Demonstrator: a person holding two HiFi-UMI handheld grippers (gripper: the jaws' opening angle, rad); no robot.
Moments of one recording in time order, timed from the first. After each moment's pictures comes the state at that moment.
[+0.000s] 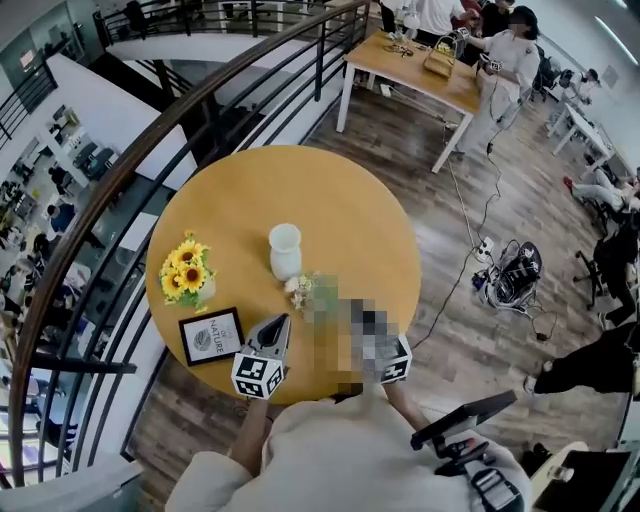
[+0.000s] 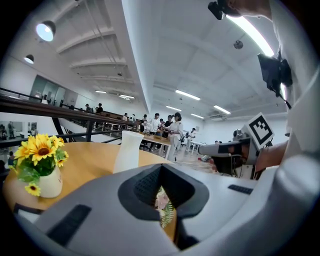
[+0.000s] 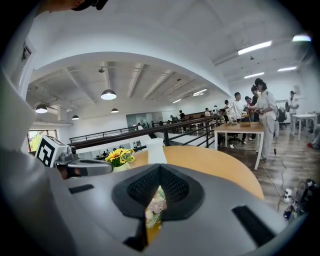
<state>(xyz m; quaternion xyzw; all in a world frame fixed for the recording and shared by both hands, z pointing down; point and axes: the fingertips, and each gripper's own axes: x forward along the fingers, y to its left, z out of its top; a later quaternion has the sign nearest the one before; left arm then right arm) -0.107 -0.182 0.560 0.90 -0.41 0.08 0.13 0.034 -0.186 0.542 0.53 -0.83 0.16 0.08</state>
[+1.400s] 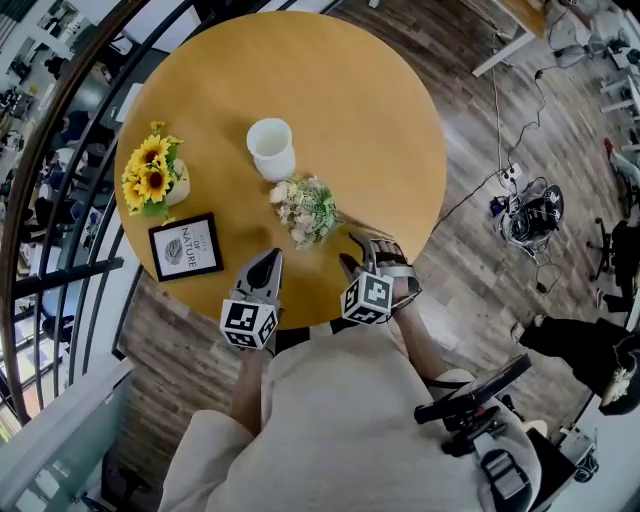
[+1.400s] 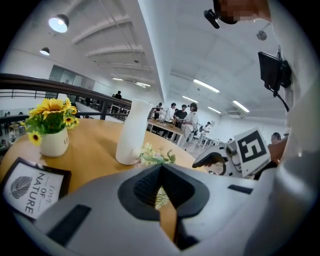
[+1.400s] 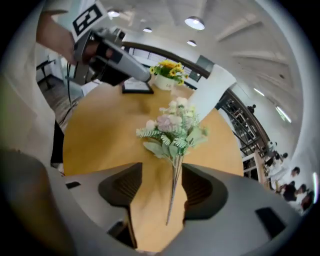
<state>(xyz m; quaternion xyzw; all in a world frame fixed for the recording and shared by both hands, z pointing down) -0.094 -0.154 0.617 0.85 -0.47 0.12 0.22 0.040 -0.148 0.688 0.23 -0.80 -0.06 0.55</state>
